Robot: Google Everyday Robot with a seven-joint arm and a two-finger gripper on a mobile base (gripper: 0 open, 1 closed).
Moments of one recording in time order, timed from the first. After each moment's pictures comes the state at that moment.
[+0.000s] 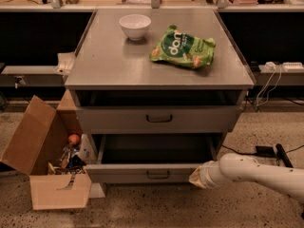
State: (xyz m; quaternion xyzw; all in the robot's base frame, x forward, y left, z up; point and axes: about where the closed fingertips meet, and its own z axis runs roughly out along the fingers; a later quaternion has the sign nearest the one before) arm 0.519 -0.201 0.392 -0.55 0.80 0.09 0.23
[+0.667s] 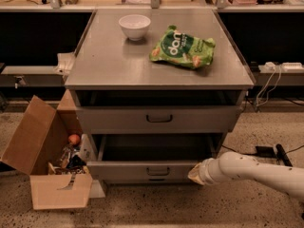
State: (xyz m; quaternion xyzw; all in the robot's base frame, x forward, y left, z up) arm 0.535 -0.200 0.394 -0.51 0.82 0.09 0.25
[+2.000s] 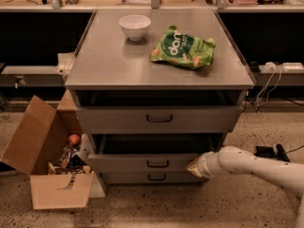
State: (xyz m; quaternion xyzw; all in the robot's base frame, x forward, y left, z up) arm 0.570 -0.200 0.398 -0.47 0.84 0.09 0.27
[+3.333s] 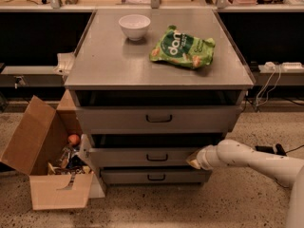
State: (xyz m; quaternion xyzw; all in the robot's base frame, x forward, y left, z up) arm 0.607 -0.202 0.403 -0.43 0.85 0.10 0.29
